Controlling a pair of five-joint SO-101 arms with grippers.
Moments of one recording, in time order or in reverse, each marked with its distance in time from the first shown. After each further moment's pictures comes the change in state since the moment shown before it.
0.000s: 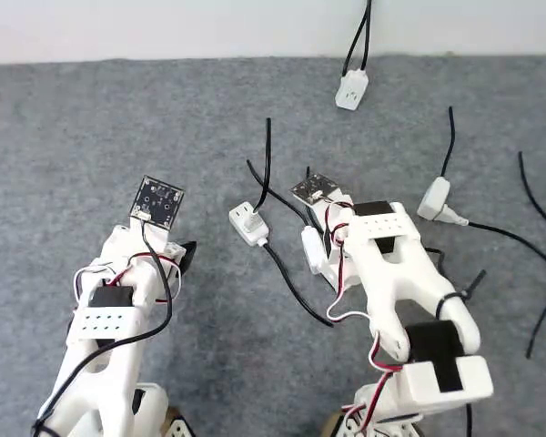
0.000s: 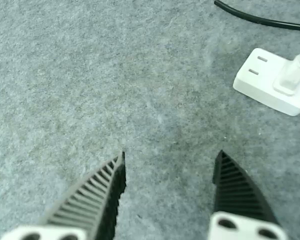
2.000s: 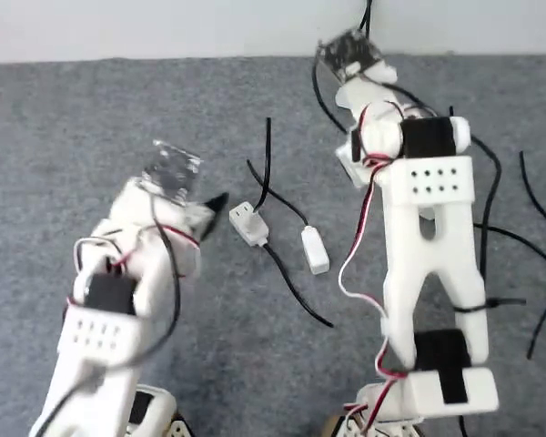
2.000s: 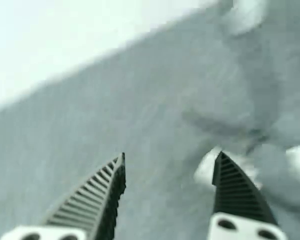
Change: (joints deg) left arm 11.5 -10.4 -19.7 14.2 3.6; right arm 2.8 -3.3 -50.4 21.5 -1.8
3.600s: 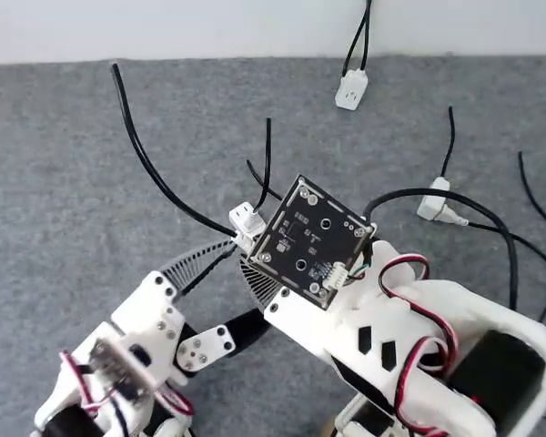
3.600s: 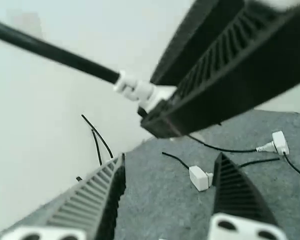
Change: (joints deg) left arm 30.2 -52.0 9.6 11.8 6.0; right arm -41.0 -37.5 -4.2 17.1 -10.1
